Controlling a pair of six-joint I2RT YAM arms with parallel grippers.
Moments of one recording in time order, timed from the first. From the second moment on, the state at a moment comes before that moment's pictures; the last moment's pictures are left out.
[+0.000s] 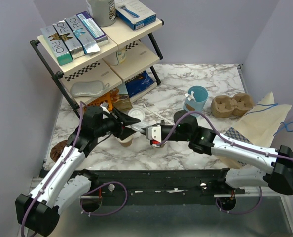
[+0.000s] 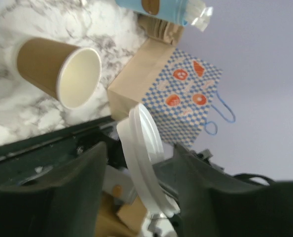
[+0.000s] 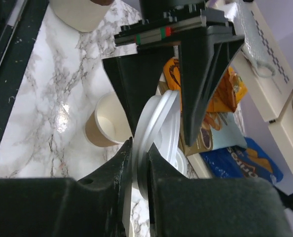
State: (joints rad) left arm -0.40 0.84 0.69 -0.33 0.50 -1.45; right arm 1.02 1.21 0.87 0.09 -0.40 -0.79
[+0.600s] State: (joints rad) left arm -0.40 0.78 0.81 -0.36 0.46 -1.13; right arm 0.98 1.01 0.73 0.05 -0.20 0.22
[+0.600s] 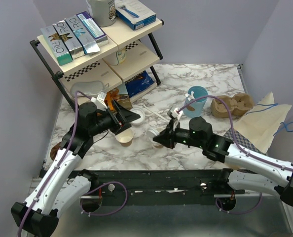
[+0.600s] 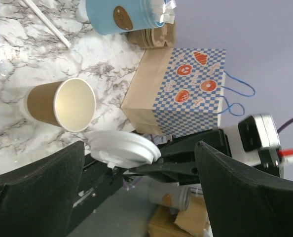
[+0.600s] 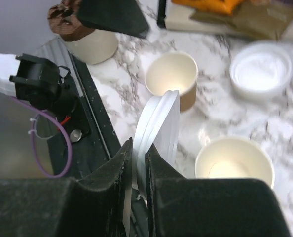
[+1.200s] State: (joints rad) left arm -0.51 1.06 0.69 -0.12 0.54 -0.98; right arm 0.74 0.95 0.54 0.08 -0.21 0.81
